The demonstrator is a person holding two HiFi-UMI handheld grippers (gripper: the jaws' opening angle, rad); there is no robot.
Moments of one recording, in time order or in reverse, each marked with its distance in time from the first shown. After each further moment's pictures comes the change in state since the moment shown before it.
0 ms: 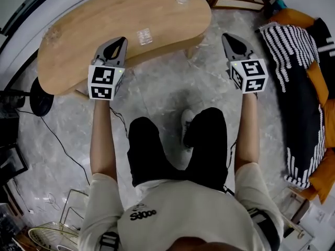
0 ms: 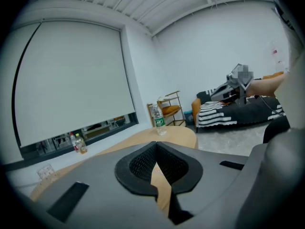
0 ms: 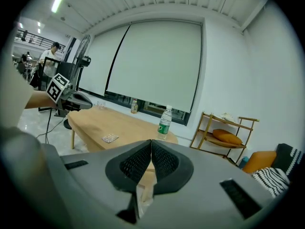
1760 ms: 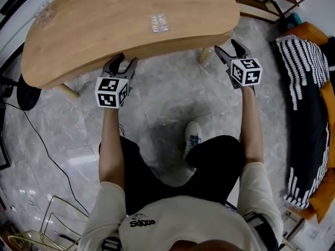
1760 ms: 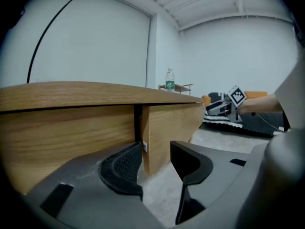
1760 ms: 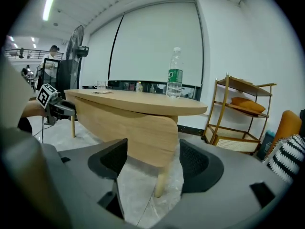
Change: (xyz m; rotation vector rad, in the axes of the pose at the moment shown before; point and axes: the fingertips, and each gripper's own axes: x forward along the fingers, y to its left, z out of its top) left arm 0.044 -0.029 -0.248 -0.315 0.055 0.035; right arm 0.156 0.043 -0.205 0.103 0.086 0.130
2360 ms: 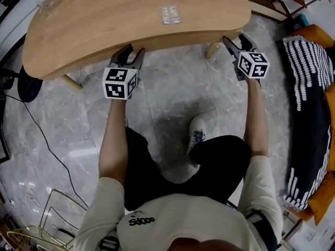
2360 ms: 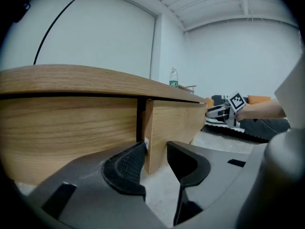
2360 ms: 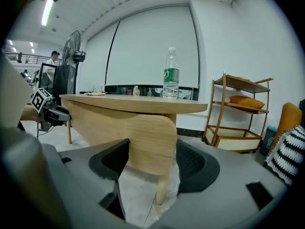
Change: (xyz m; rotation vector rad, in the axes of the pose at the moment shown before) left arm 0.008 0.002 -0.006 -0.049 0.007 0.010; right arm 0.023 -0.009 0.002 0.046 -0.068 -0.012
